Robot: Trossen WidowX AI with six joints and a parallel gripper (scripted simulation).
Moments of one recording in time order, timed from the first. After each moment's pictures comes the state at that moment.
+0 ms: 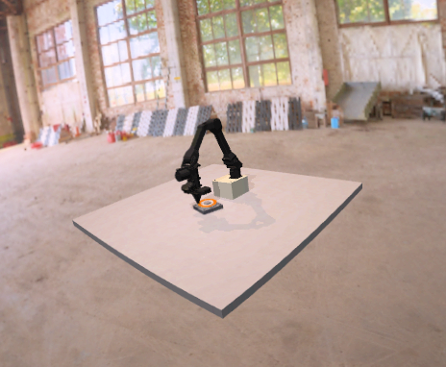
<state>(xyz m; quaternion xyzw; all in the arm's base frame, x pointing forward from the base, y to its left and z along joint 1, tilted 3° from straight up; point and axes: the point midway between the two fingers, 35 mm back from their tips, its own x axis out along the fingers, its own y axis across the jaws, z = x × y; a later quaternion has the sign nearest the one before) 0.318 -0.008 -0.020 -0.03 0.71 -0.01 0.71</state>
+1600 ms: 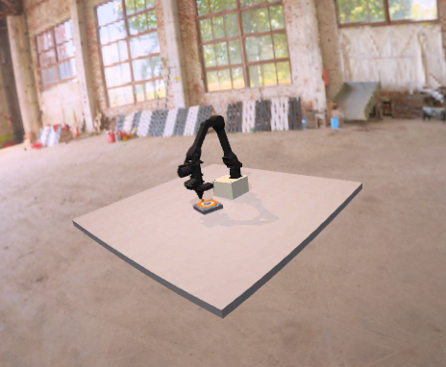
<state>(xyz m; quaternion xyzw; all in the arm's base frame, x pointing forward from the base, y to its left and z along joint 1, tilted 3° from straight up) 0.271 -0.038 -0.016 -0.03 0.71 -0.01 0.70</state>
